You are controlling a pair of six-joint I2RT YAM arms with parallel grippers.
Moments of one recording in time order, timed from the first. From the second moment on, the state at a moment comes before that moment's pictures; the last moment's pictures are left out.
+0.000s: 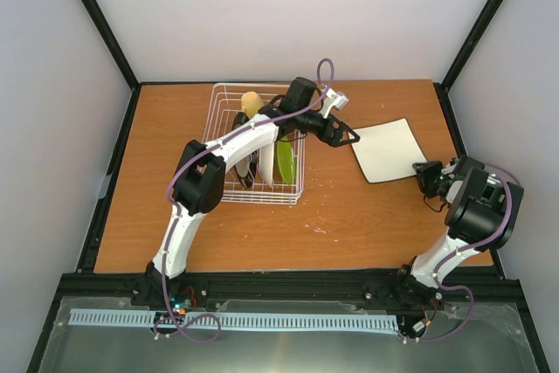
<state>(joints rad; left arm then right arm) -0.68 2.26 1.97 -0.29 0.79 -0.19 -0.54 1.73 0.66 0.24 -0.65 0.76</state>
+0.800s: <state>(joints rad) -0.49 2.21 1.91 -0.35 0.81 -0.18 -0.52 1.92 0.44 0.96 -0.95 1.11</state>
